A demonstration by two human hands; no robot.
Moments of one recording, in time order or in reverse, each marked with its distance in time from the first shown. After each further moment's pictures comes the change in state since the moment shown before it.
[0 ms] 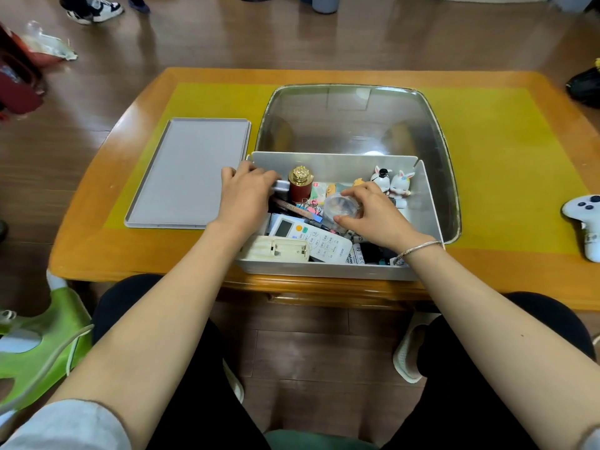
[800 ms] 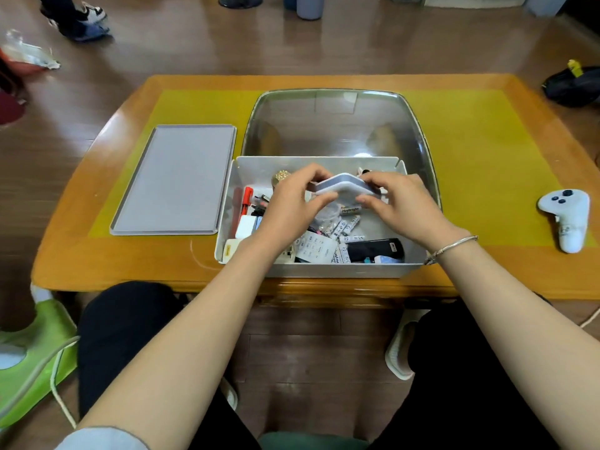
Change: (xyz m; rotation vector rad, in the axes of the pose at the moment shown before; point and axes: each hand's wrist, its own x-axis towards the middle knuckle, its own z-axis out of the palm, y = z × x) left_hand -0.005 0.086 -0.020 -0.903 -0.030 0.051; right_hand -0.032 0.004 -0.061 -0.154 0.211 -0.215
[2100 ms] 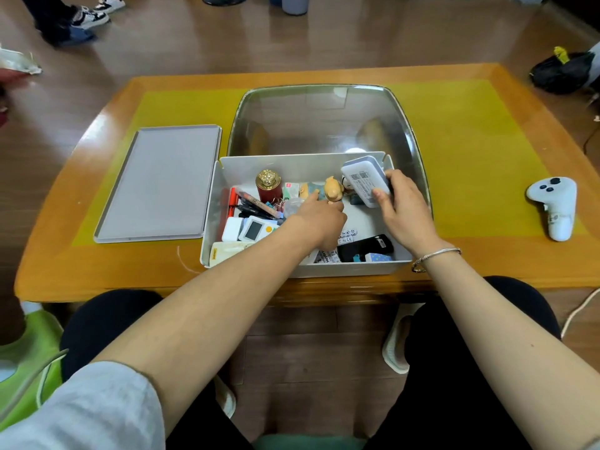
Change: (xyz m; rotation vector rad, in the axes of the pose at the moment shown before) left_hand 0.034 -0.007 0.074 1.148 -0.742 0.192; right_hand -0.021 0.045 0.031 0.063 0.195 0.253
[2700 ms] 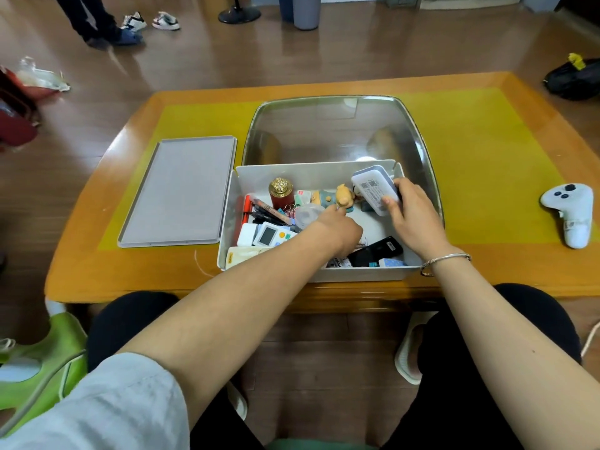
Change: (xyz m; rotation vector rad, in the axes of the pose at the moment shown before) left_hand -0.002 0.011 -0.008 0.096 -0.111 0.025; right_hand 0.002 0.001 0.000 -0.028 -0.031 0.011
